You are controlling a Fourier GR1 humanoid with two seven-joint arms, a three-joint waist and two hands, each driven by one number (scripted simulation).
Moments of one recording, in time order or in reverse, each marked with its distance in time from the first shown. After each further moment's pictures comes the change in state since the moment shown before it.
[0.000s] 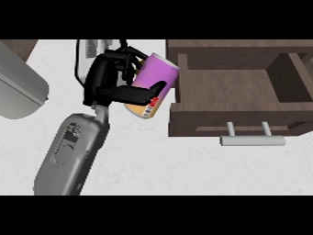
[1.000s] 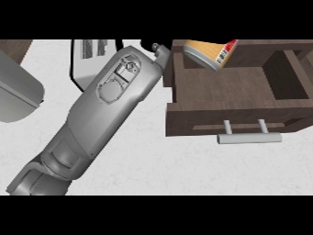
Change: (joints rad) left arm -0.627 -0.002 -0.112 0.435 0.122 0.265 0.116; right arm -0.058 -0.016 -0.017 0.044 0.002 0.007 0.008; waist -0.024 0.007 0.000
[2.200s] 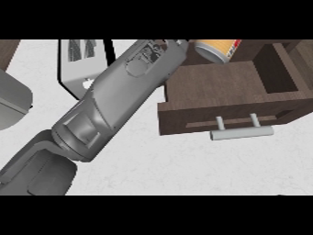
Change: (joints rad) left arm -0.252 0.000 -0.199 0.457 0.282 0.083 -0.173; right arm -0.073 0.002 0.036 0.021 0.034 -0.009 0.025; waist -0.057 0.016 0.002
